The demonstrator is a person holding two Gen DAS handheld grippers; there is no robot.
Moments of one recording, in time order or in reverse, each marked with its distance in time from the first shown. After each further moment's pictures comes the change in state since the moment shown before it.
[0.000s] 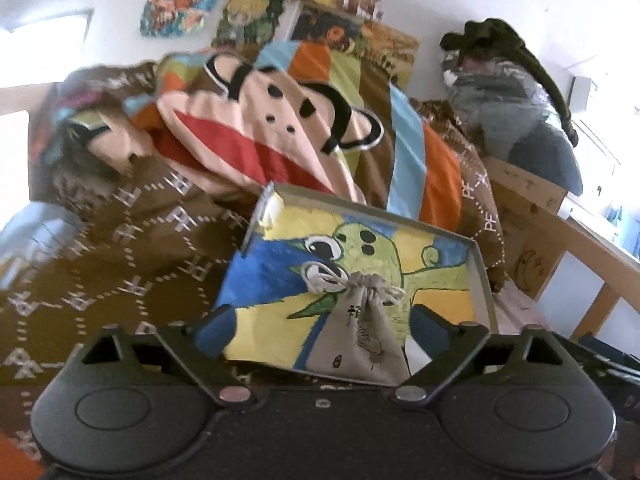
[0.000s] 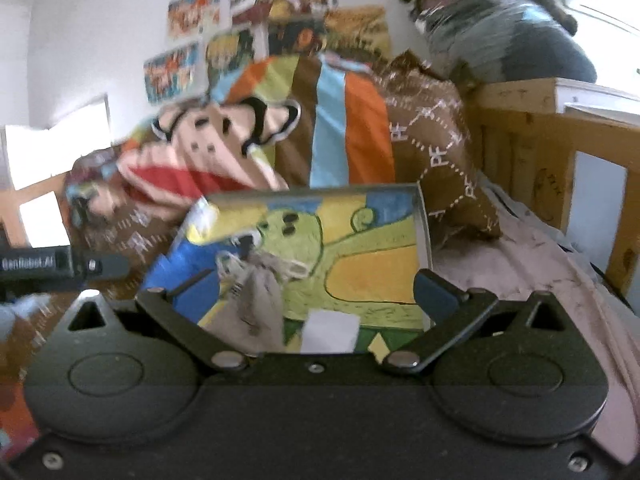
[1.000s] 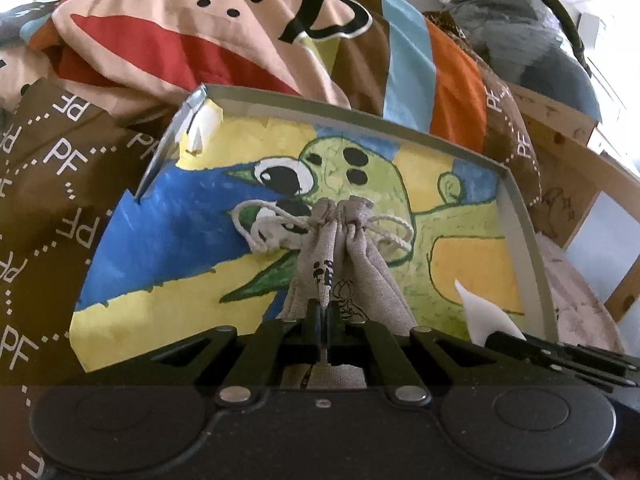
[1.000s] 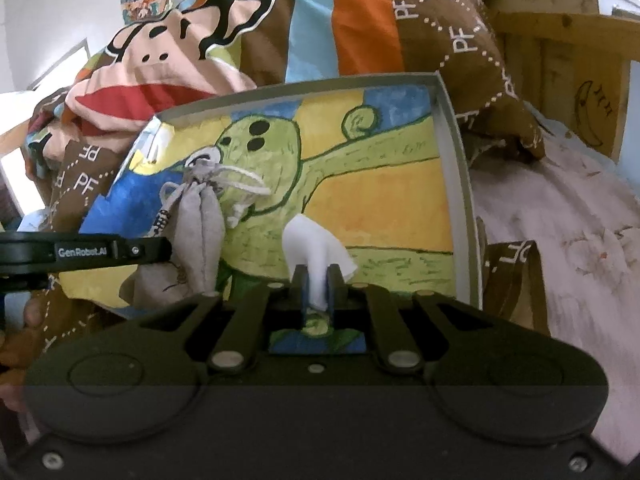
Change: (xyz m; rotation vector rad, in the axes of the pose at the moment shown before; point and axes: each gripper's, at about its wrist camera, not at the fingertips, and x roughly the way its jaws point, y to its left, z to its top) left arm 0.172 -0.024 -0.021 0.040 0.211 -0.042; right arm 0.169 -0.033 -0.040 0.021 0.270 0.011
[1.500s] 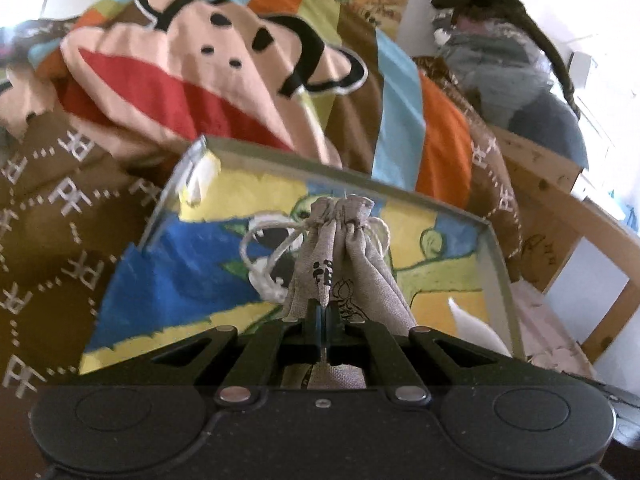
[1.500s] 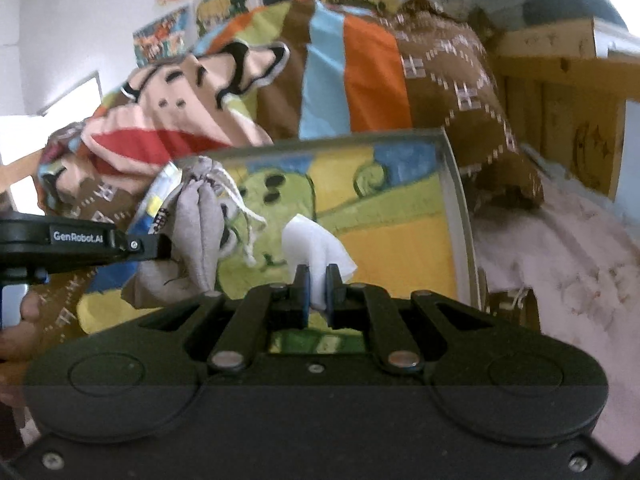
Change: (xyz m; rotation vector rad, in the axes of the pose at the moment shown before) left arm -0.018 0.002 0.019 -0.051 -0.101 -0.043; right arm -0.032 0.008 0.022 0.002 -0.117 0.012
